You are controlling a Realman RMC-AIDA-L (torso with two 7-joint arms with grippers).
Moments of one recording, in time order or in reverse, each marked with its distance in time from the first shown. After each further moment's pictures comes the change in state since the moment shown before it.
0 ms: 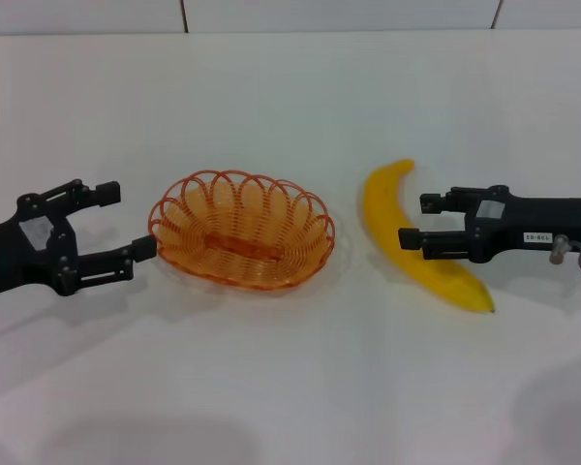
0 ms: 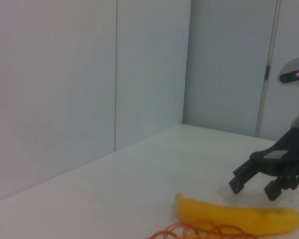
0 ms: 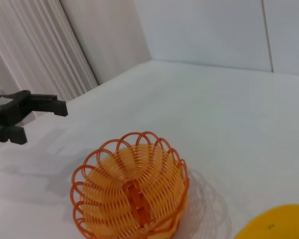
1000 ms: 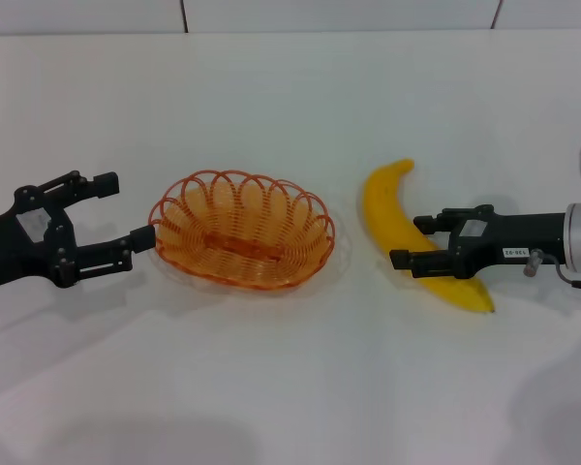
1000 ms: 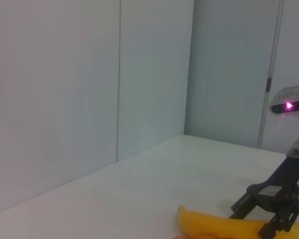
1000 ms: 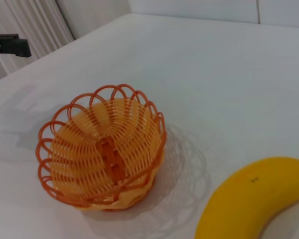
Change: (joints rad) left arm -0.012 0.003 -0.024 -0.020 -0.008 0.013 0.003; right arm 0.009 0.001 -0.106 0.074 0.000 0.175 0.019
